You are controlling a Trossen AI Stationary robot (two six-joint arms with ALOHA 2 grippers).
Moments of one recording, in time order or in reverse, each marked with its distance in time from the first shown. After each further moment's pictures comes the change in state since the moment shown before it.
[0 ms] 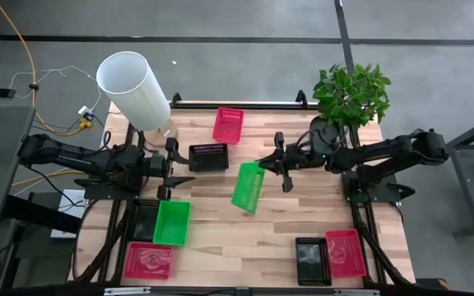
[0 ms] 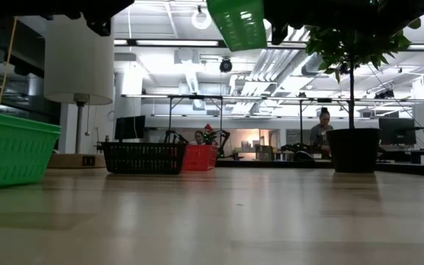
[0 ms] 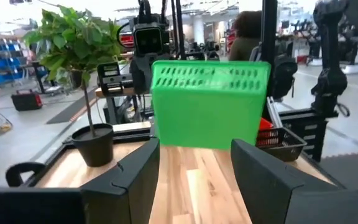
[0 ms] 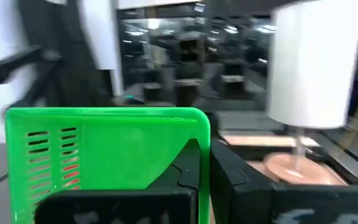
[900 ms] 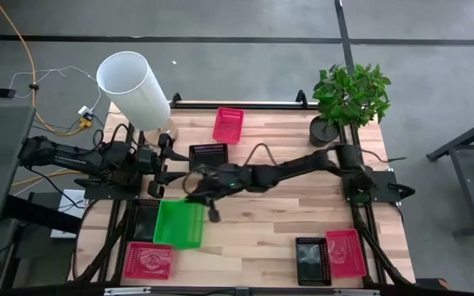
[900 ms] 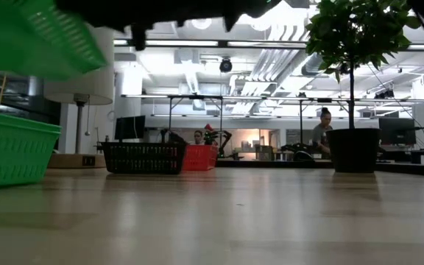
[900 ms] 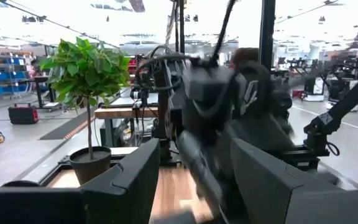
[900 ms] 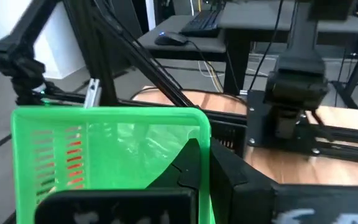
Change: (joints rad) left arm 0.000 -0.096 0.000 0.023 -0.001 -0.066; right arm 0.164 0.905 1.054 -0.435 -0.019 -0.032
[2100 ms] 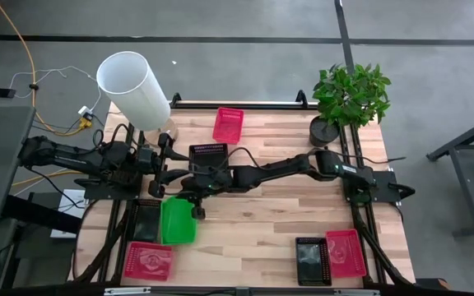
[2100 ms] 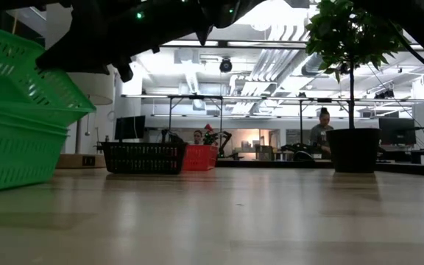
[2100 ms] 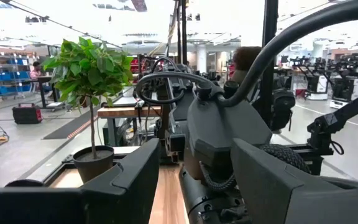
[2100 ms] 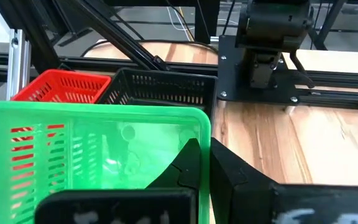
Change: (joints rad) left arm 0.000 0.000 0.000 -0.003 -0.010 0.008; right arm -0.024 0.197 0.298 -0.301 0.106 0.017
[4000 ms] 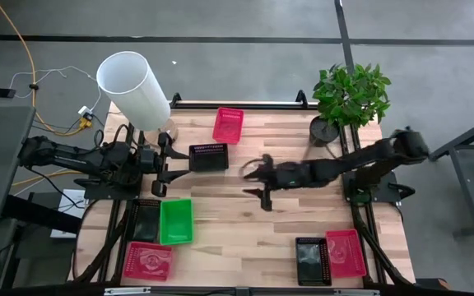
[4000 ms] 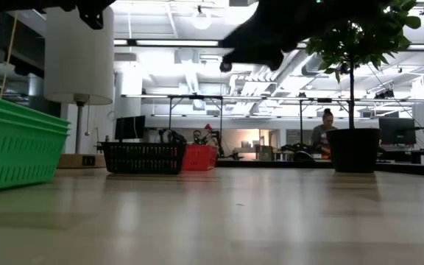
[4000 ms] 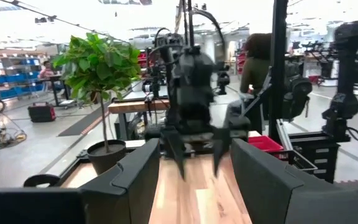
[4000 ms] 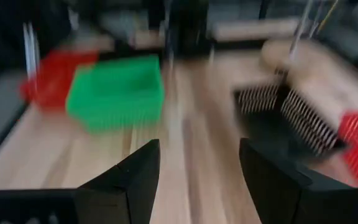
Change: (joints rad) left arm 0.000 0.001 -0.001 -0.032 -0.033 0.053; right arm 0.061 -0.888 -1.146 0.300 0.252 0.138
